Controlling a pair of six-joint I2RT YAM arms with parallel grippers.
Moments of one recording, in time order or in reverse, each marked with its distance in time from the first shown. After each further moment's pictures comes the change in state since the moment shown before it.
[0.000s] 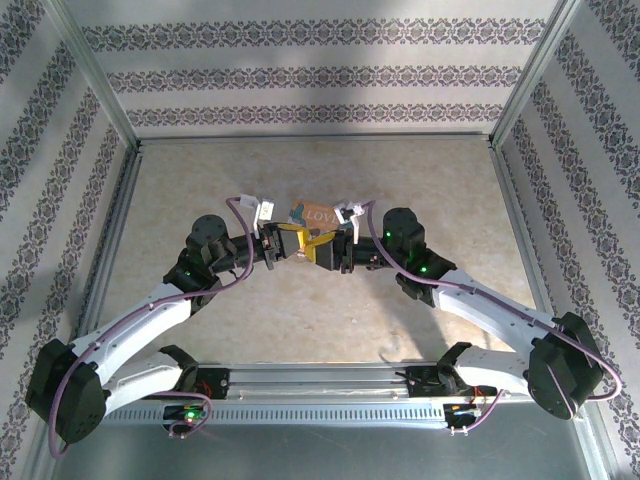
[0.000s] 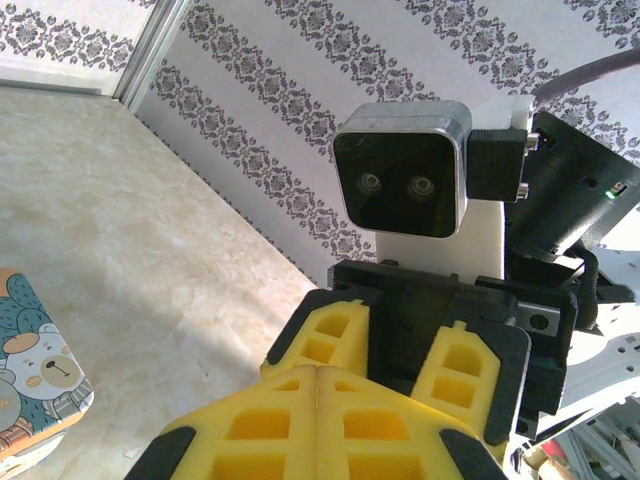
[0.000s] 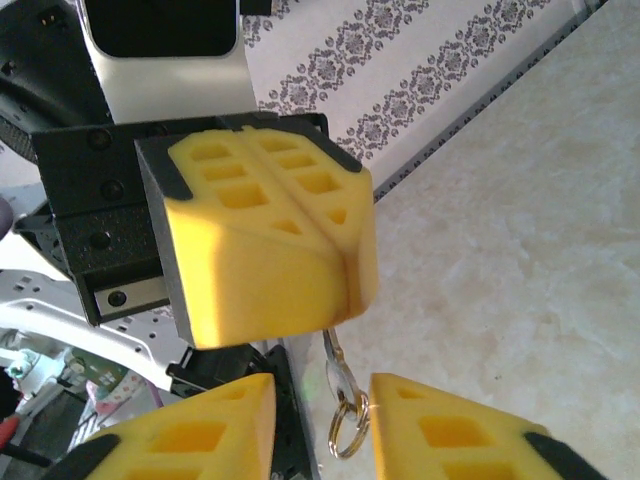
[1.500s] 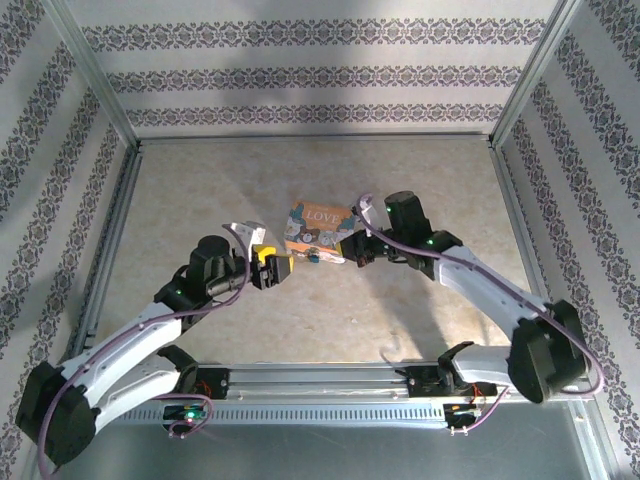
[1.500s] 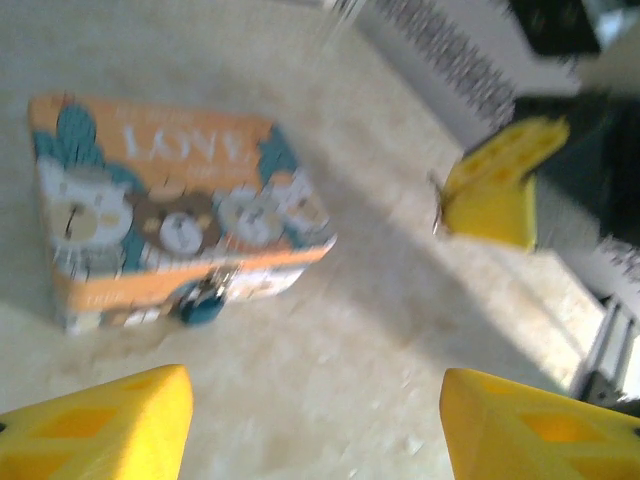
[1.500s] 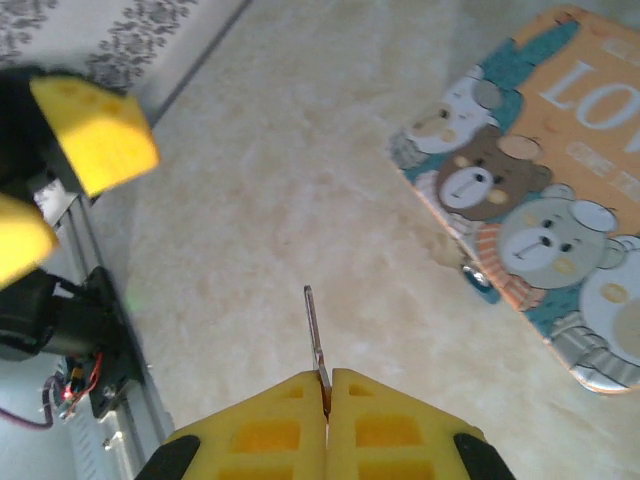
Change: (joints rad) left arm -0.002 -0.111 -0.147 -0.362 -0.317 0.211; right arm -0.211 0.151 0.149 -0.580 0.075 -0.355
